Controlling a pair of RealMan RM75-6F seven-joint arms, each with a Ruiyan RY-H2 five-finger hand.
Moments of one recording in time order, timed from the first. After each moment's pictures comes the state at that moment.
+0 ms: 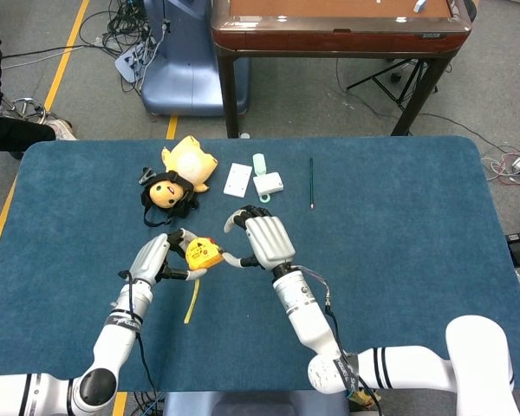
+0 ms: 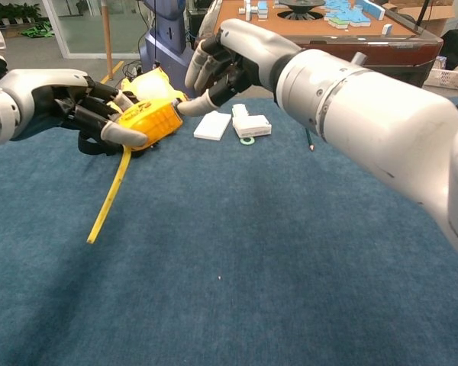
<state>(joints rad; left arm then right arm) -0.73 -1.42 -0.35 -2.00 0.53 1.20 0.26 0.93 -1.77 0.41 -1.71 -0.80 1.19 -0.52</state>
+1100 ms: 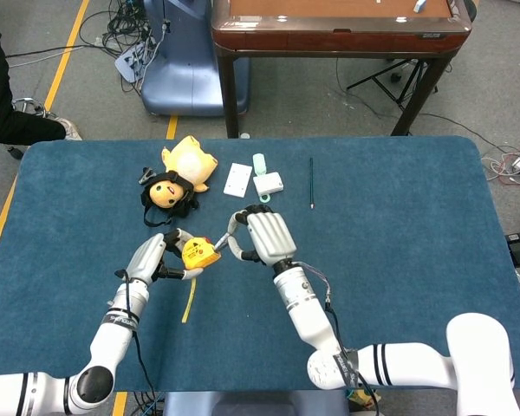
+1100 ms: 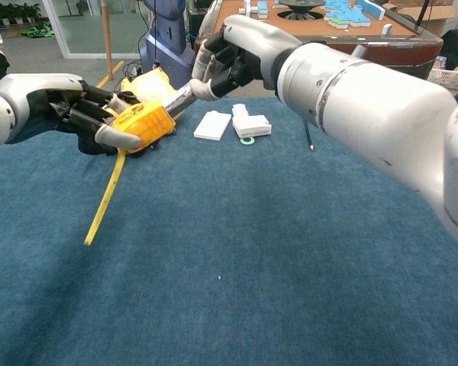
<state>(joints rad) -0.73 -1.41 -0.34 -1.98 0.53 1.18 0.23 0.95 -1.76 0.42 -1.70 -0.76 1.19 -0.51</state>
